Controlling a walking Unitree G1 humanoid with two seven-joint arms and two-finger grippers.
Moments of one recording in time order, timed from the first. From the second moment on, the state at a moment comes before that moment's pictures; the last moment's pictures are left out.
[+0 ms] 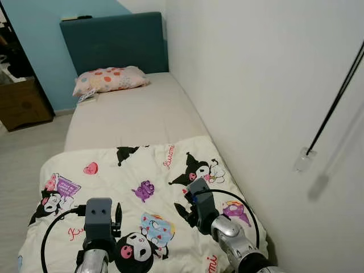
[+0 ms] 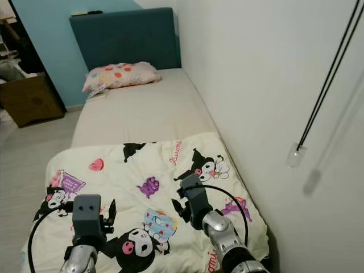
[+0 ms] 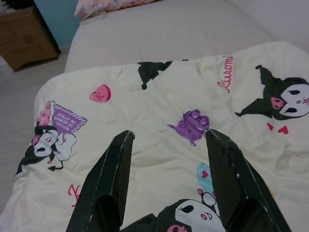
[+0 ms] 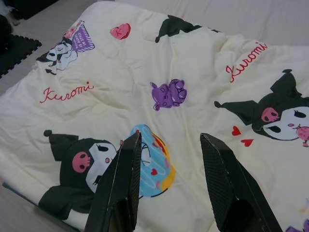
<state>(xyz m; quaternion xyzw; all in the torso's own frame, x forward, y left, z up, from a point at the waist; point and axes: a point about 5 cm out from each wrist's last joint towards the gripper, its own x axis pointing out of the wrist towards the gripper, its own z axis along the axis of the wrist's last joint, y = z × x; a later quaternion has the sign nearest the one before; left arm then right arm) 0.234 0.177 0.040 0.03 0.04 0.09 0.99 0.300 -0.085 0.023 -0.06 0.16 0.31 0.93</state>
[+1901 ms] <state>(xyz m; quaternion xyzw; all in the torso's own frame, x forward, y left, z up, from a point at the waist) 0.227 0.182 0.044 0.03 0.03 0.09 0.99 0.306 -0.096 0.024 -0.02 0.17 0.25 0.95</state>
